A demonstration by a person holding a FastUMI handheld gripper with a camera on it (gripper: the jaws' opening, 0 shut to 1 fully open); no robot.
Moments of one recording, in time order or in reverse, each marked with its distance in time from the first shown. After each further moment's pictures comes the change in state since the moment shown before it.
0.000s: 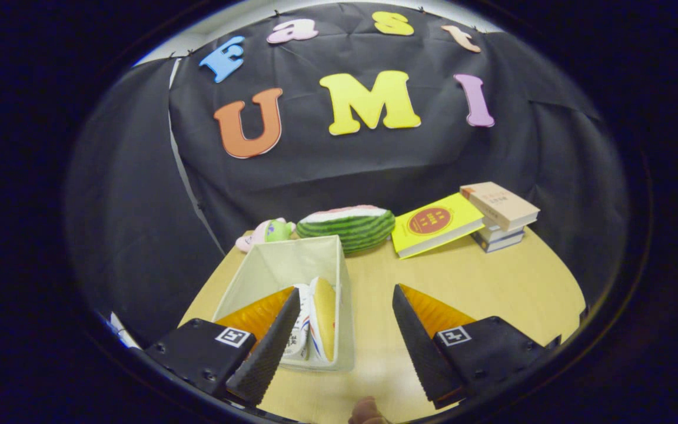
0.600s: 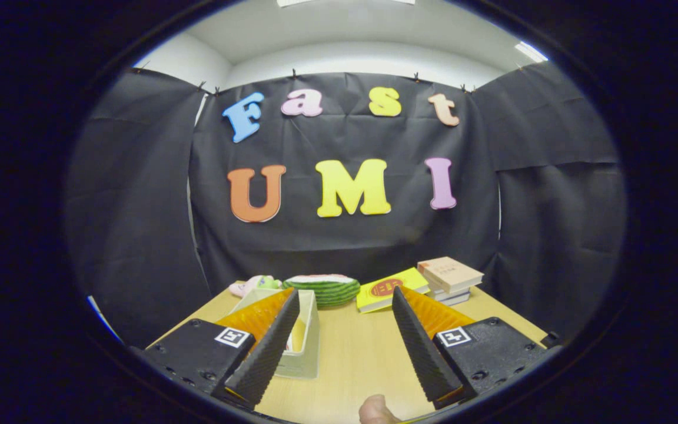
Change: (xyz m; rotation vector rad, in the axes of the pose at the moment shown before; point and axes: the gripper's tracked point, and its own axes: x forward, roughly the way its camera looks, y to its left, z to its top) arm -0.167 -0.040 0.039 -0.053 -0.399 -0.062
